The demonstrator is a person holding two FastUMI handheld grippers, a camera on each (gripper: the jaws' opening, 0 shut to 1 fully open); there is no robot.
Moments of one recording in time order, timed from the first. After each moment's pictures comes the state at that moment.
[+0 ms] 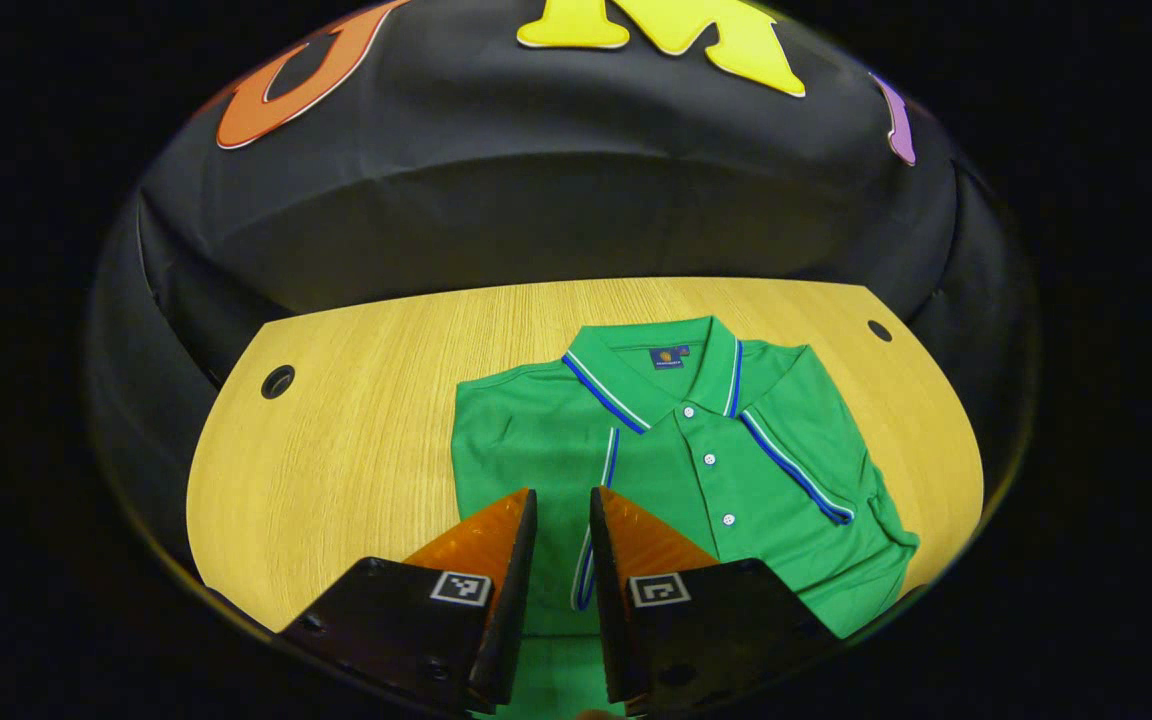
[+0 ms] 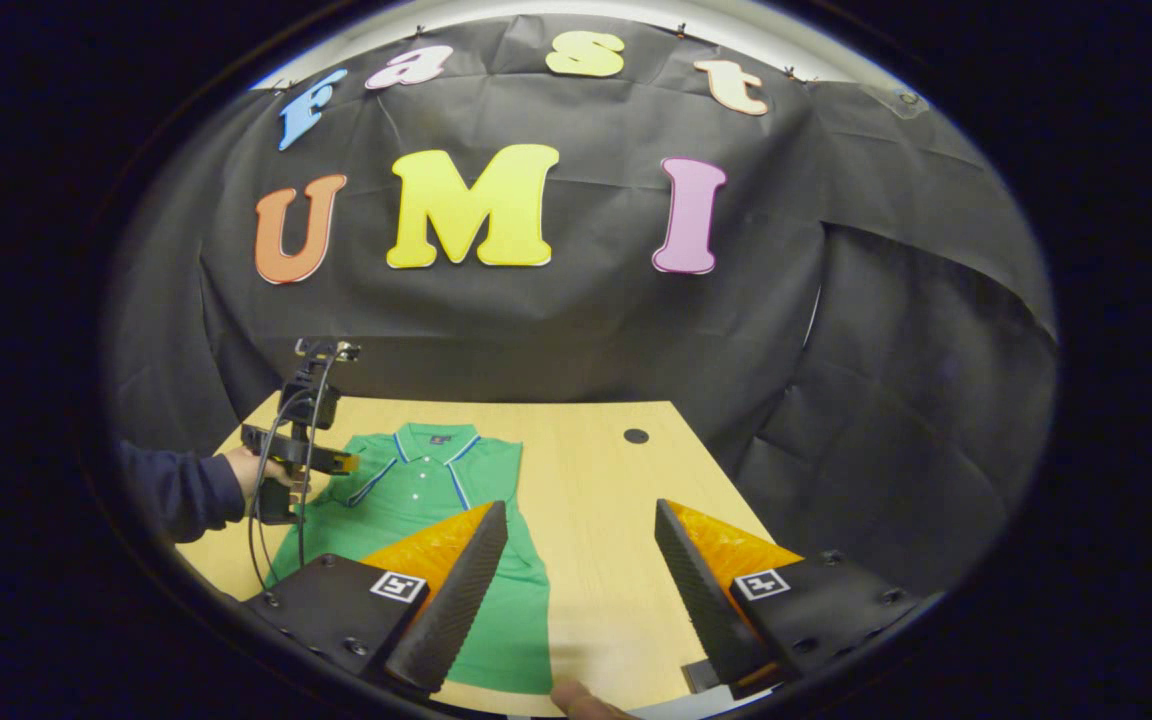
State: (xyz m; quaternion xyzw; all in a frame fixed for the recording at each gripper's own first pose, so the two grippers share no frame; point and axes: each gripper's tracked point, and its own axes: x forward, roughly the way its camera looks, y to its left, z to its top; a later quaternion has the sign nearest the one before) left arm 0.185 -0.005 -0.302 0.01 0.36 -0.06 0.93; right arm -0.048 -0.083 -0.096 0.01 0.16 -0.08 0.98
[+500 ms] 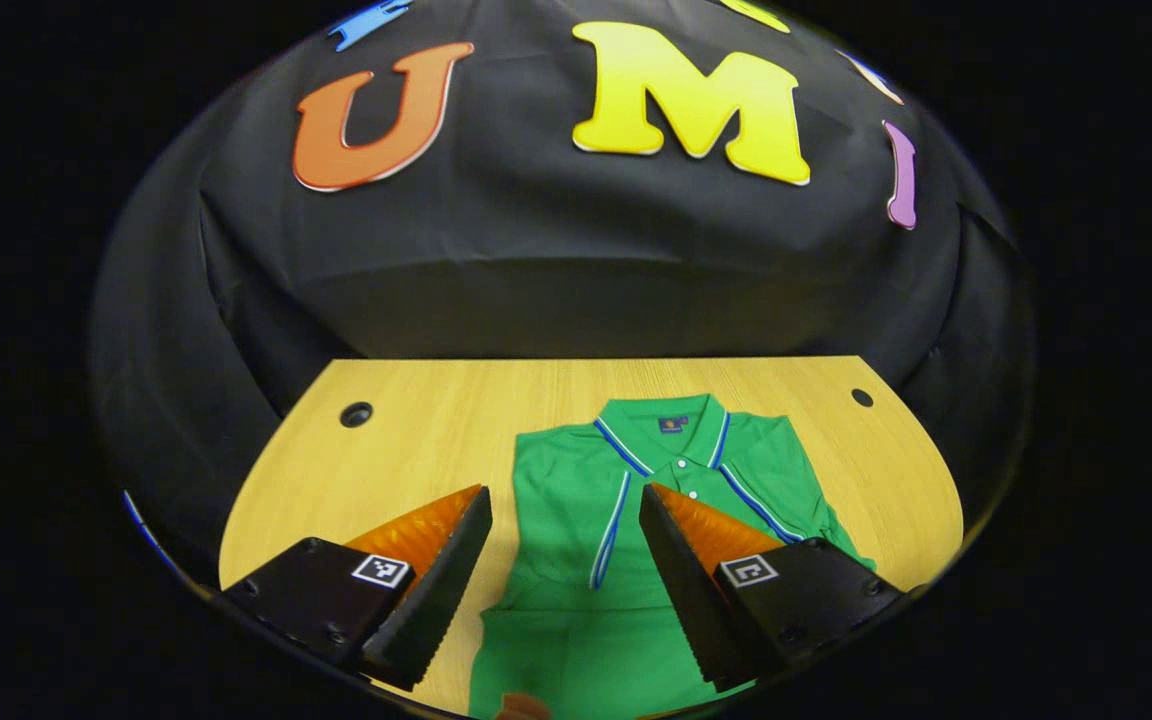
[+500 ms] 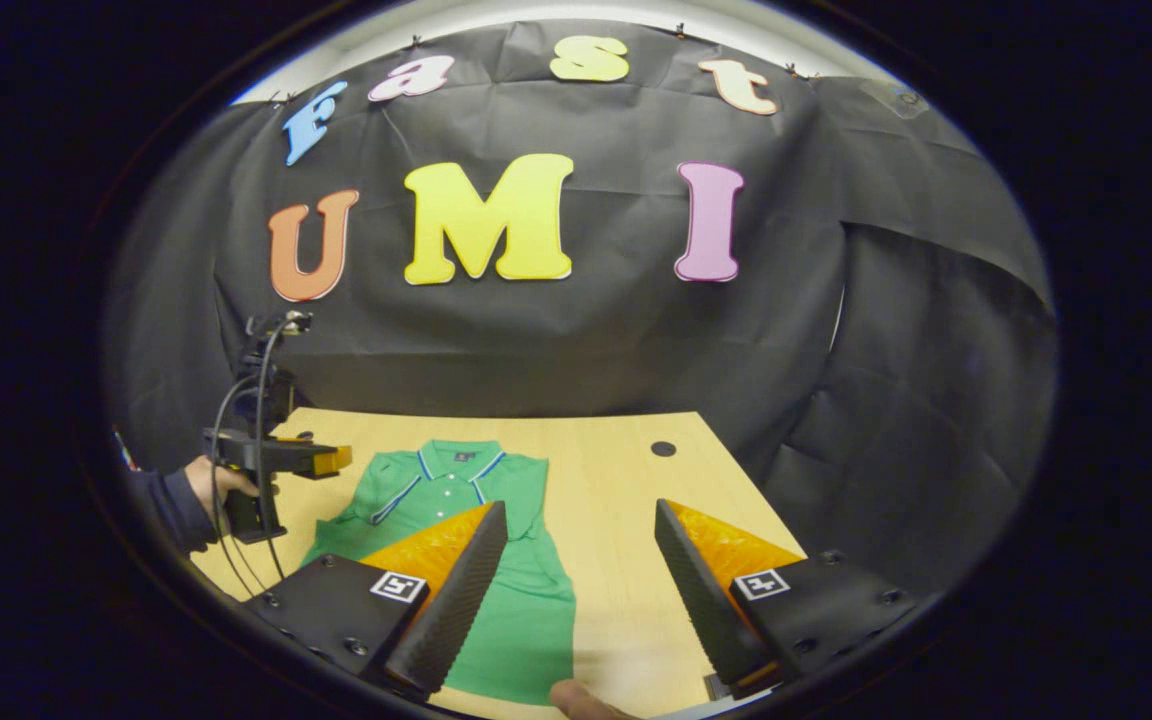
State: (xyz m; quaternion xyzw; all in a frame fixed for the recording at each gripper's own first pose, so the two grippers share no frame) left arm 0.135 0.031 -0.200 0.00 0.26 0.00 0.97; right arm -0.027 -0.069 -0.086 0.03 0.15 -0.04 0.99
